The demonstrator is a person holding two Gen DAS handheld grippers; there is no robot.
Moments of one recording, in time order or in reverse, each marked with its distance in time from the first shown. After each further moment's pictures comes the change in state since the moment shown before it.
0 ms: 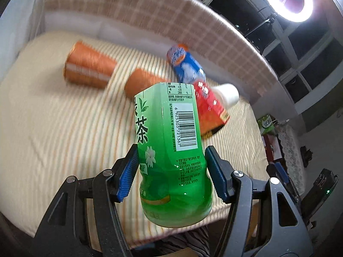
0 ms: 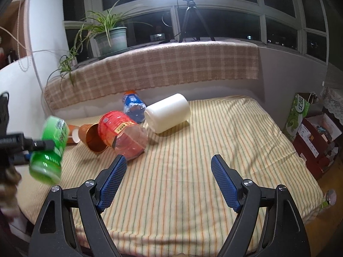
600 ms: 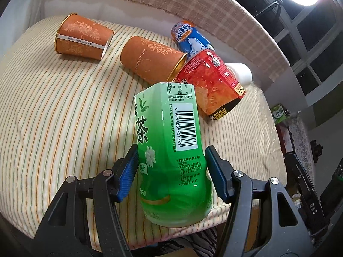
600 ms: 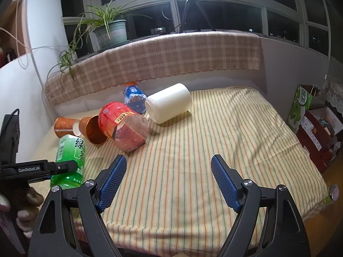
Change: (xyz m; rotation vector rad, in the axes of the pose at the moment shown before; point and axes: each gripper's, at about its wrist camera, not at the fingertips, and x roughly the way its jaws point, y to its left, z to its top) left arm 0.042 -0.010 -0.028 0.023 0.038 0.079; right arm 0.006 -0.003 -0.008 0.019 0.049 0.019
